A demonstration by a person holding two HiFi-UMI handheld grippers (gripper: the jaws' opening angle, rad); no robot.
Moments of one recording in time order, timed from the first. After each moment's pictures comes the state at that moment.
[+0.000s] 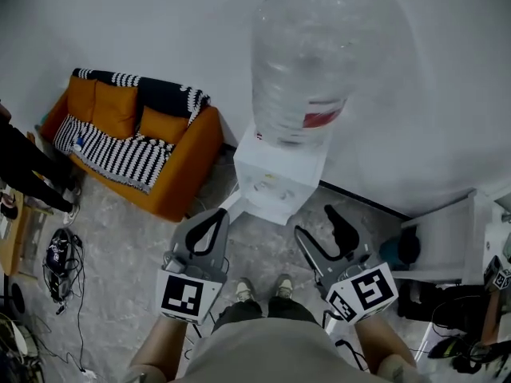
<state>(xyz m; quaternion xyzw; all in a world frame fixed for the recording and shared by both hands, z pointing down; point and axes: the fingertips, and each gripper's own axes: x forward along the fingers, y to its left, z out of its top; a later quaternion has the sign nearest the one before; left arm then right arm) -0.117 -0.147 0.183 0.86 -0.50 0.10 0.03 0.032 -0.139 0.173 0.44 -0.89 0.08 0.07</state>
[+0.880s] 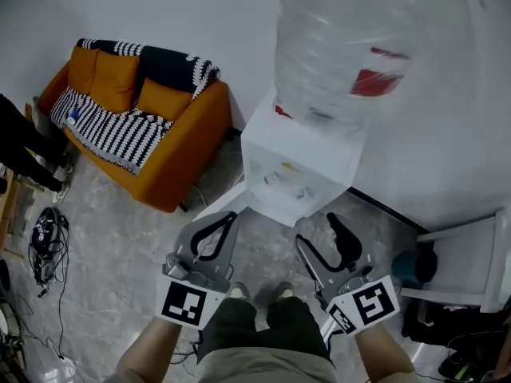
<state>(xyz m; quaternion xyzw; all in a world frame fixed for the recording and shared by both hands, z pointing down) -0.112 -0.174 0.359 0.87 -0.49 0.10 0.00 0.016 -0.171 0.354 0.41 -0.91 0.07 0.08</state>
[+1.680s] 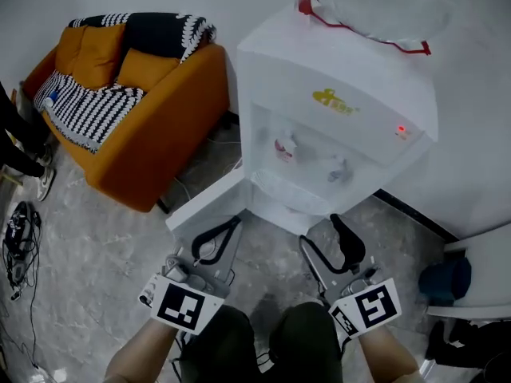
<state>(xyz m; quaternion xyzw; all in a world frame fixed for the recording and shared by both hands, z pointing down) -0.112 -0.199 0.656 0.87 -0.48 0.08 -0.01 0.015 -0.205 0.649 0.40 -0.91 0.02 0.07</state>
